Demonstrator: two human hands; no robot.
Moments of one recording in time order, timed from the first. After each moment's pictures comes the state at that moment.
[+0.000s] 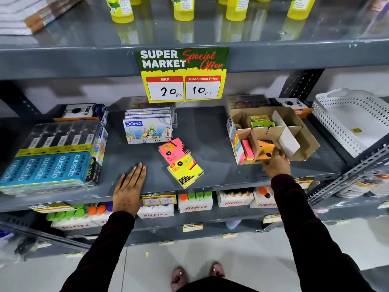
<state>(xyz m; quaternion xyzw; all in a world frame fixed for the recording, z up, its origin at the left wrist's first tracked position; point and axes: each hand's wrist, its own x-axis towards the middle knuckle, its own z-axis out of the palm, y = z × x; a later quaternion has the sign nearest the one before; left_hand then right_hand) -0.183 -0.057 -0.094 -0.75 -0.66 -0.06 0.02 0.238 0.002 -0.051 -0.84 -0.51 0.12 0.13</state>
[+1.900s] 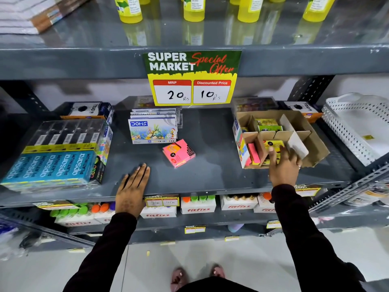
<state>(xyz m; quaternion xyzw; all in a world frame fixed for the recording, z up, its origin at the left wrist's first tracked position) -0.186 -0.053 -0.100 -0.75 -0.66 -0.03 0.02 0.222 -0.003 -0.051 -0.82 -0.48 0.02 0.30</state>
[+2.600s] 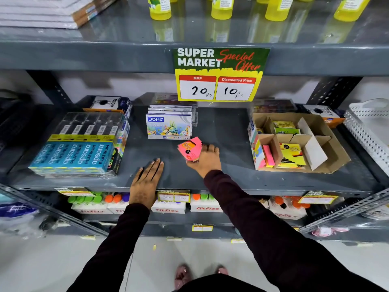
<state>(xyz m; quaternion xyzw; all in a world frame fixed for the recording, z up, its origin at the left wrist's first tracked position) -0.184 -0.055 -0.096 -0.74 -0.67 -0.05 0.03 0.011 0.037 -0.065 -0.65 -0.74 0.11 0.13</state>
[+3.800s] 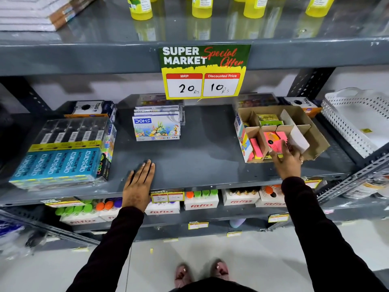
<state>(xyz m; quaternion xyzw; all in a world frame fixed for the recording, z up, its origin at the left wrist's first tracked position) -0.185 -0.055 -0.095 -0.75 -0.66 -0.03 0.03 0.247 0.001 -0.065 -0.81 -0.53 0.10 0.22</state>
